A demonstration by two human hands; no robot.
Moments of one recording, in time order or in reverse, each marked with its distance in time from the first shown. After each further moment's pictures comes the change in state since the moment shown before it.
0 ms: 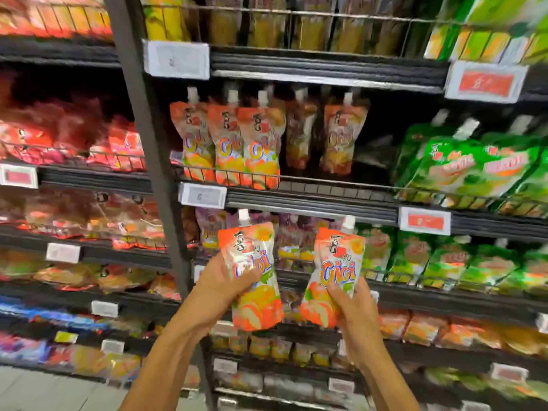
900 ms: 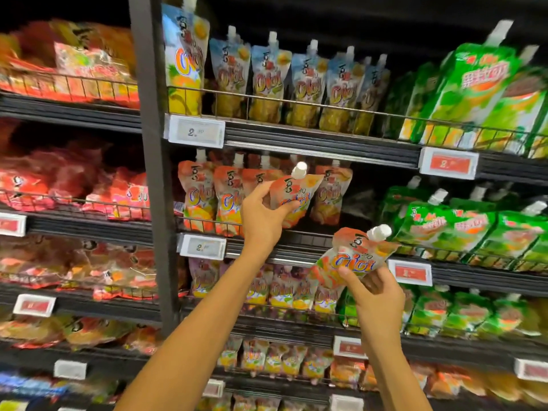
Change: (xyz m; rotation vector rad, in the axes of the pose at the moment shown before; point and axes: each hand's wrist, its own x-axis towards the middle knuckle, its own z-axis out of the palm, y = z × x) left_hand 0.131 0.128 0.072 0.256 0.313 0.612; right_hand 0.047 -0.102 0.035 -0.232 0.223 -0.503
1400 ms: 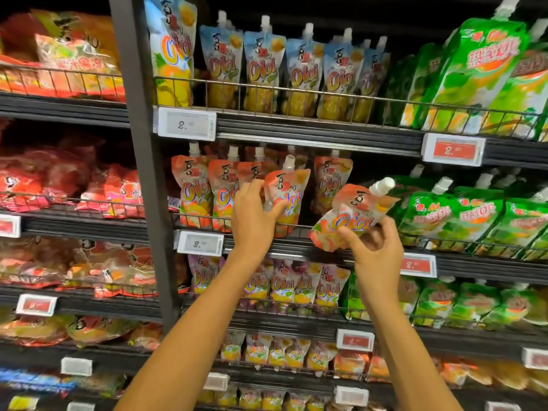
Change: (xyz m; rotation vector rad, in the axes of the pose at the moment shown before) left_hand 0.003 -0.023 -0.004 0.531 0.017 0.125; right_hand 0.046 -0.017 0.015 -0.044 0.023 -0.127
